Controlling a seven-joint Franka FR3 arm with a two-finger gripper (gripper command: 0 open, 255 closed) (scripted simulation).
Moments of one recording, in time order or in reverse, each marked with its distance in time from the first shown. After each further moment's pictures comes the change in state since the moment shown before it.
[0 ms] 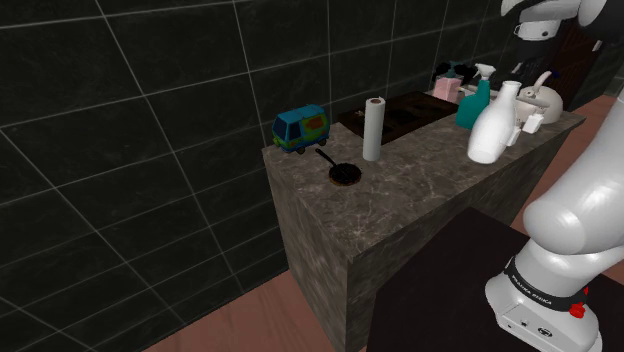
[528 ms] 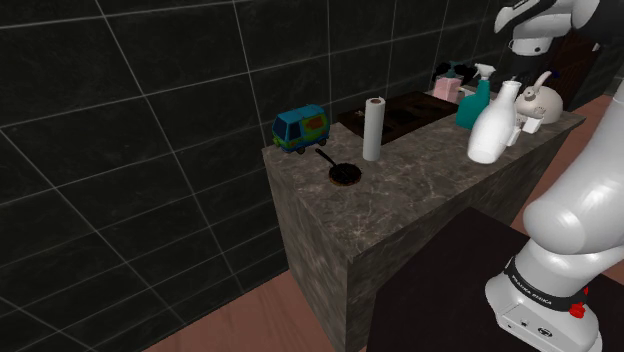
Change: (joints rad) arm -0.003 0.026 0.002 -0.078 0.016 0.099 -0.007
